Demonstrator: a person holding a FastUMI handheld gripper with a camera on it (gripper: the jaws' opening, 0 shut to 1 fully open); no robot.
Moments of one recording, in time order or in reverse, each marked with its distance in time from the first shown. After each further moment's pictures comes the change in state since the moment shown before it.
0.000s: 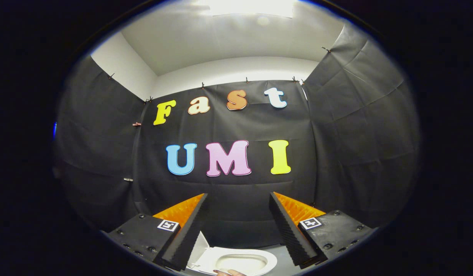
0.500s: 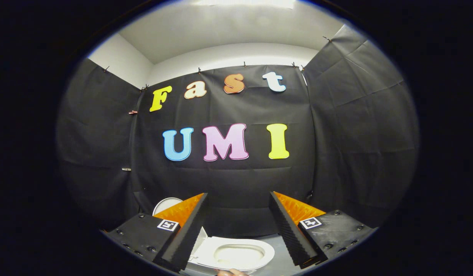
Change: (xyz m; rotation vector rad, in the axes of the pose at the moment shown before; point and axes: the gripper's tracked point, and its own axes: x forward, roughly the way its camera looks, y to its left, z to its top) arm 0.012 -0.013 -0.026 0.002 0.130 -0.009
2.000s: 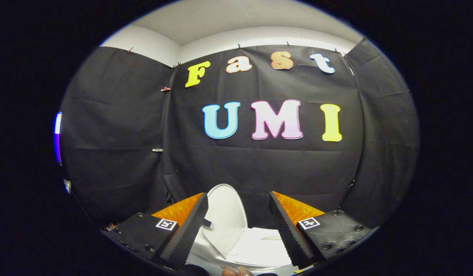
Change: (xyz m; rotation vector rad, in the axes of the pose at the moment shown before) arm 0.054 0.175 -0.063 -0.048 0.173 0.196
